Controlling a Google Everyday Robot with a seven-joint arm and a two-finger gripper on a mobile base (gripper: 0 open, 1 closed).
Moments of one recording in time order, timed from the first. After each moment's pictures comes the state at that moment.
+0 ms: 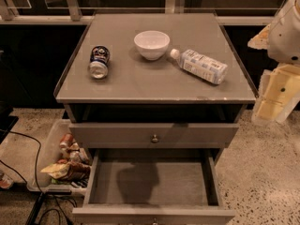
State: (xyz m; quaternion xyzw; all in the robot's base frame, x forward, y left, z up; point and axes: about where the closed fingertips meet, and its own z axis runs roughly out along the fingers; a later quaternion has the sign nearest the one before) arm 0.438 -0.216 0.977 -0.60 0.78 -0.04 0.16
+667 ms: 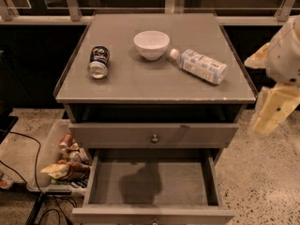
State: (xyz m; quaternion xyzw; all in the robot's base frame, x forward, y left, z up) arm 0.423 -0.214 0.956 -0.61 0.78 -0.03 0.16
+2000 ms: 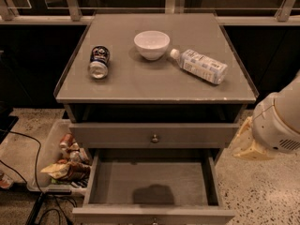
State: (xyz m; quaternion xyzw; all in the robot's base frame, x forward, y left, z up) arm 0.367 -0.209 0.849 -0.61 0.78 0.03 0.14
